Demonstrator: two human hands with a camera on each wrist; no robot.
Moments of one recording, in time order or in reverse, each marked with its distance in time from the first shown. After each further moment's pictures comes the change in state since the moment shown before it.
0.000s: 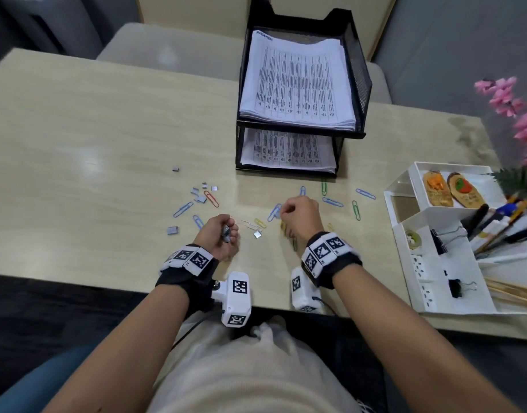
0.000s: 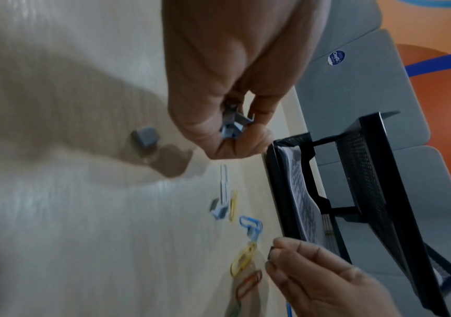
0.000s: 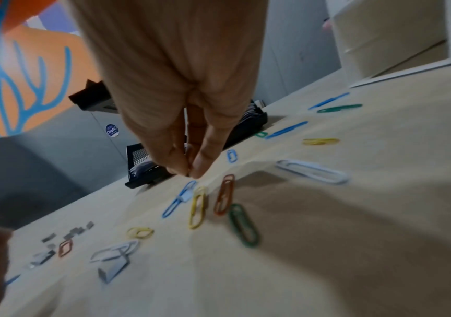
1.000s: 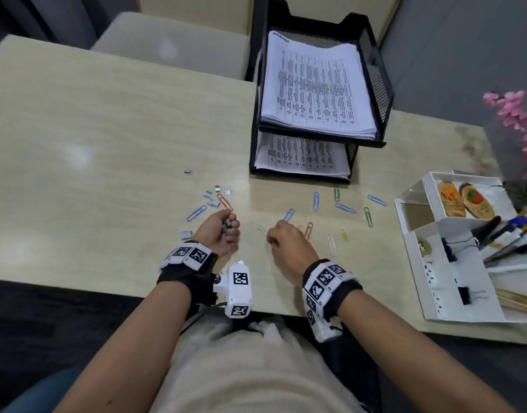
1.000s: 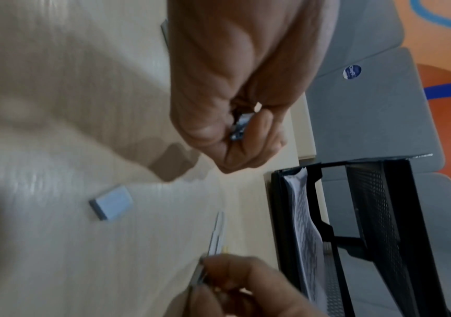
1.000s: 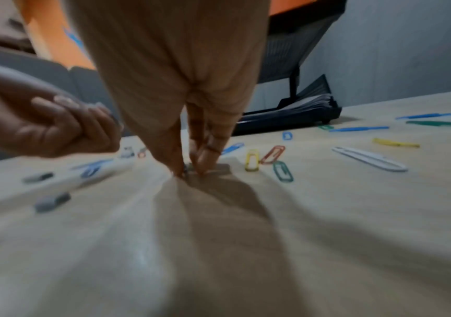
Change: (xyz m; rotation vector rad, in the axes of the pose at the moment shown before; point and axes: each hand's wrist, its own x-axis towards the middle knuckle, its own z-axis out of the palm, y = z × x) left_hand 0.014 0.033 -0.027 -0.032 -0.118 -0.090; right_hand -0.040 -0.021 0.041 -0.360 -0.218 -0.210
